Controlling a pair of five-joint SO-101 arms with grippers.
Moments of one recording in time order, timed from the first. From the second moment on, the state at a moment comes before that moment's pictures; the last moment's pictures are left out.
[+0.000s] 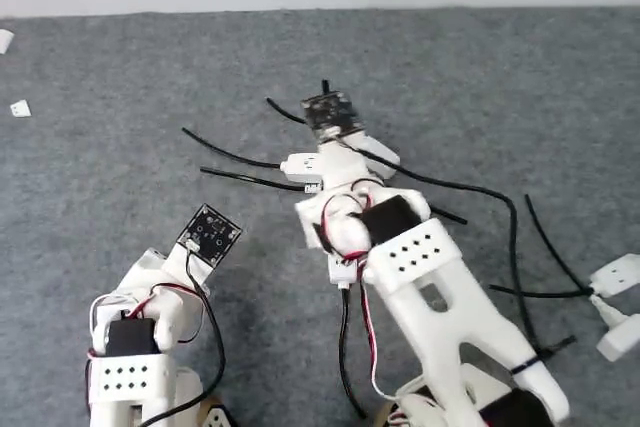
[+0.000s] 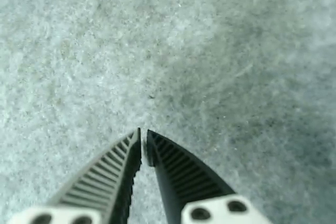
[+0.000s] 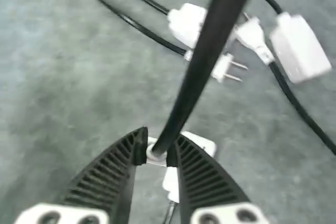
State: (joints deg) left arm -8.2 -73.7 85.8 58.1 -35.6; right arm -30.1 -25.2 34.5 57.8 -7.8
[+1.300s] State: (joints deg) left arm -8.3 -73.7 85.8 58.1 -35.6; right arm -25.8 -25.2 45.6 49.5 -2.5
